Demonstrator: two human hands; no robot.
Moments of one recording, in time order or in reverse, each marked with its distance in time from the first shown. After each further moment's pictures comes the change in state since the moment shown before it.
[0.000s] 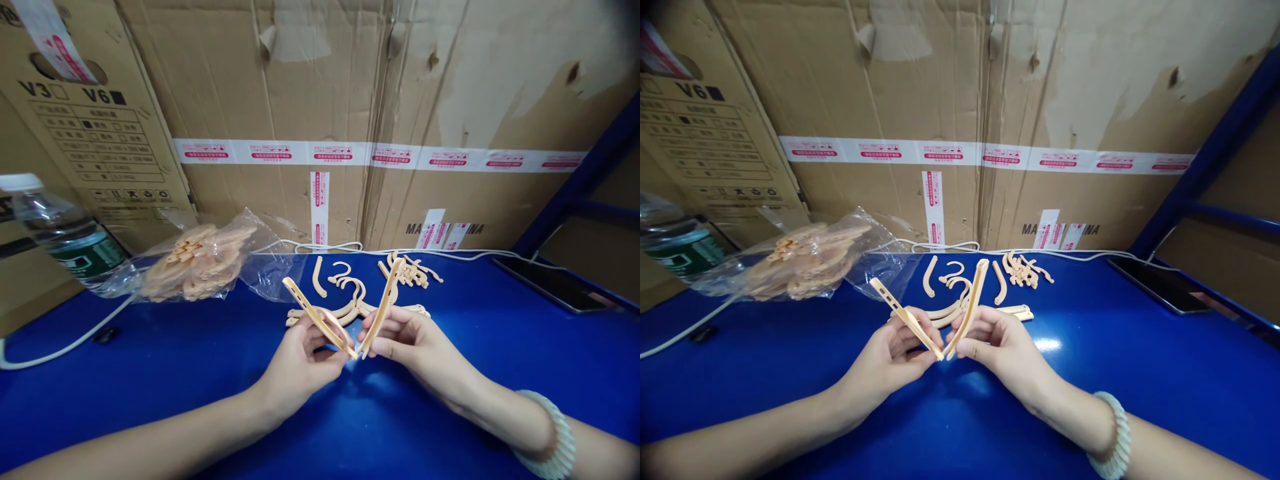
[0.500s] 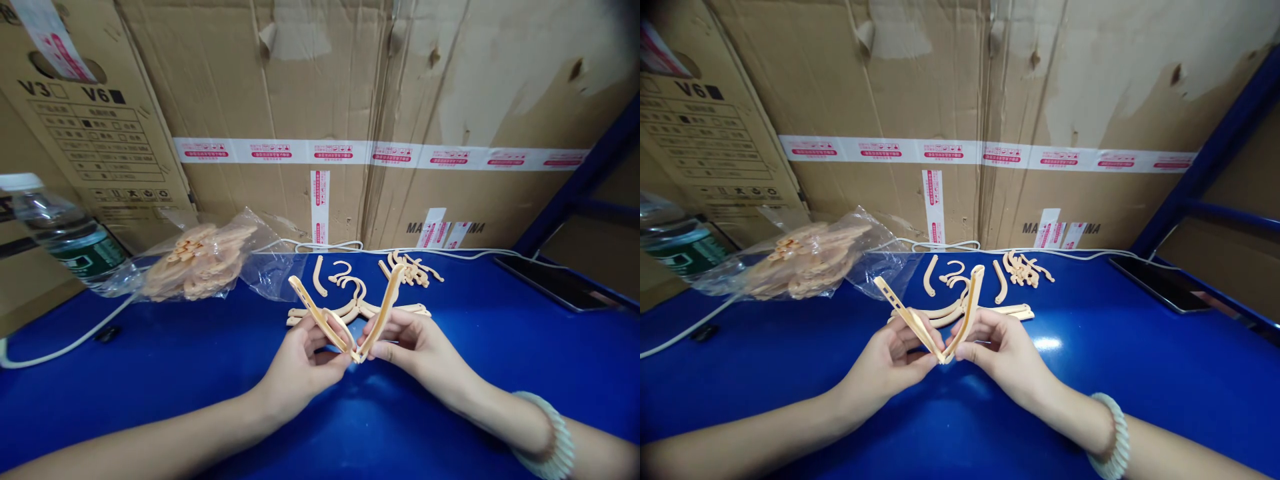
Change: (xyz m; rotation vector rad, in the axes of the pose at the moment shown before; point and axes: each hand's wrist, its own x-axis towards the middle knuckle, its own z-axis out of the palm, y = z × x) left_hand -0.003 -0.001 0.001 0.024 0.000 0.008; right_hand 0.001 -0.005 0.003 -0.156 -0.026 -0.068
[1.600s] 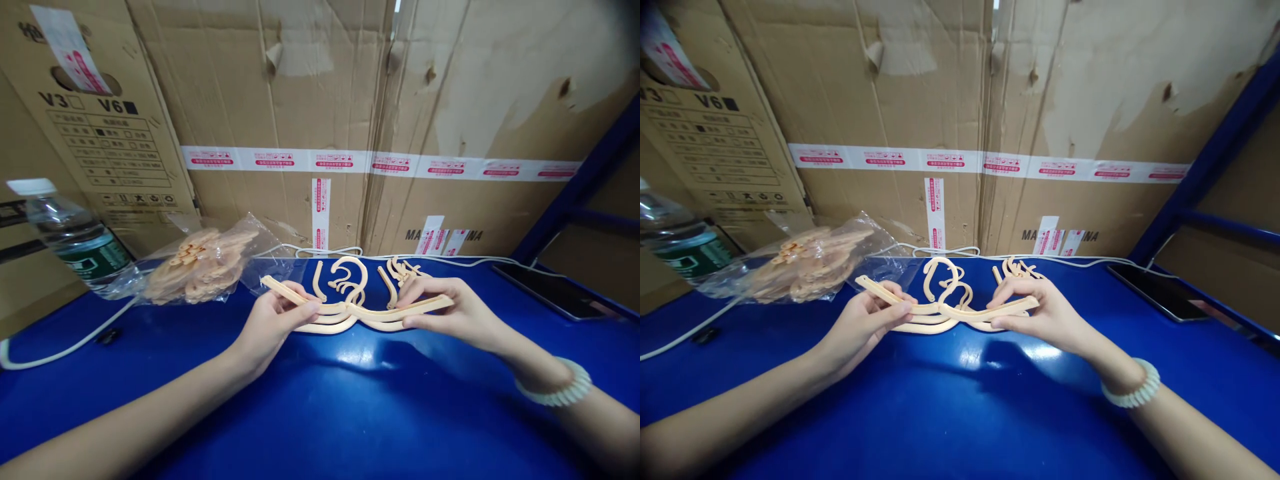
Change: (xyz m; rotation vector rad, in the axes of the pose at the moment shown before) left_hand 0.028 0.019 -0.042 -0.092 0.166 0.096; right_hand 0.017 -0.040 -0.073 -0.622 -0.079 -0.325
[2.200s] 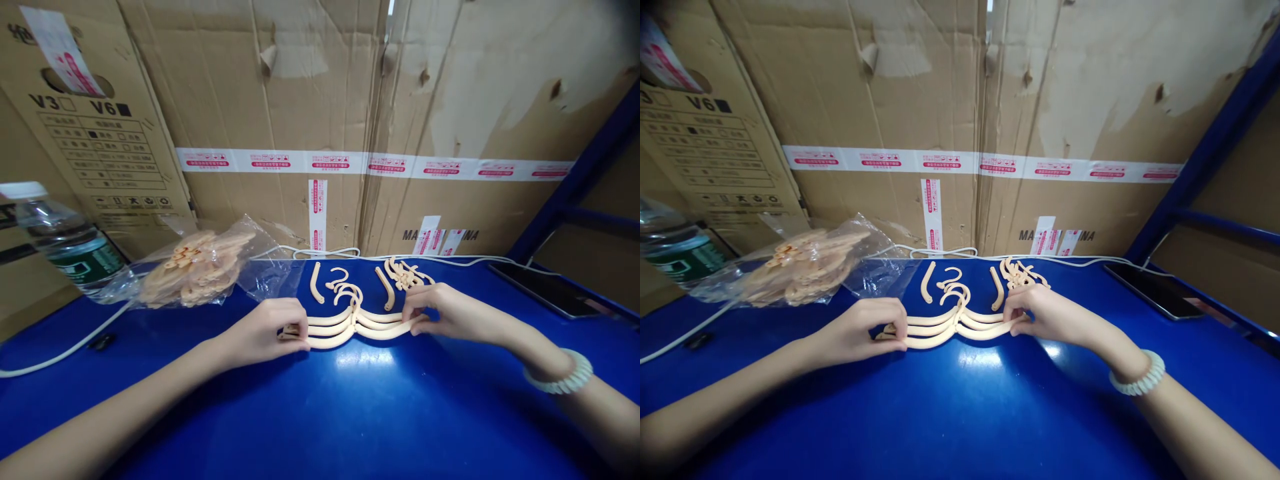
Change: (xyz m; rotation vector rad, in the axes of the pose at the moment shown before) left_hand 0.021 0.008 -0.040 1.008 -0.671 0.608; right_hand 0.002 0.016 -0.024 -0.482 -0.397 0.070
